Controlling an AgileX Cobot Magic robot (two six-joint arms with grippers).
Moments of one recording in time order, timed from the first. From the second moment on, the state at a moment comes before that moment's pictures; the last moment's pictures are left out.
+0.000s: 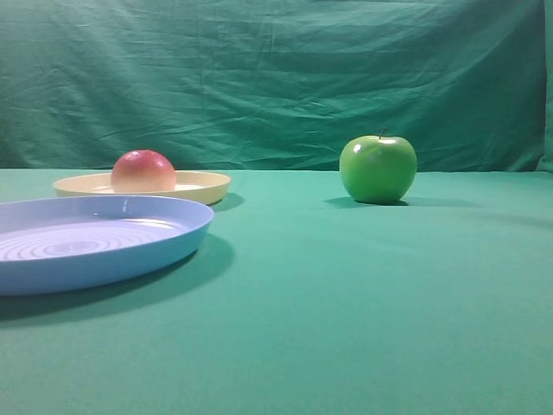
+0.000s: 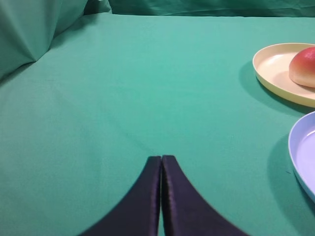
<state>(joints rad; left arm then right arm) 0.06 -0.02 0.01 0.33 0.38 -0.33 0.11 0.25 -0.51 -0.10 0.46 0.00</state>
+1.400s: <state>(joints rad) 0.06 -0.02 0.01 0.33 0.38 -0.33 0.01 -0.01 0.03 0.07 0.38 -0.02</state>
